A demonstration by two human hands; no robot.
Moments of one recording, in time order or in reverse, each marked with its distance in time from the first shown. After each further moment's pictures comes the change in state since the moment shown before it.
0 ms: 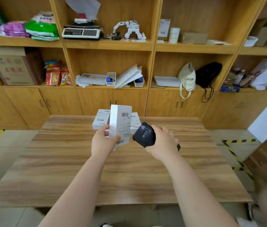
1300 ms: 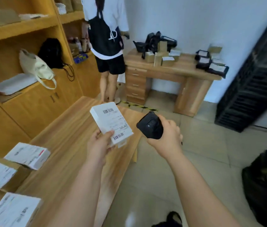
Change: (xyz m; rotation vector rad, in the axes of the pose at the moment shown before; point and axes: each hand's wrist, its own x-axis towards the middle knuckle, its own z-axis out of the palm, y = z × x) left_hand -0.044 0.033 0.146 -0.263 -1.136 -0.207; right_hand -0.165 0.053 -0.006 0.139 0.723 1.038
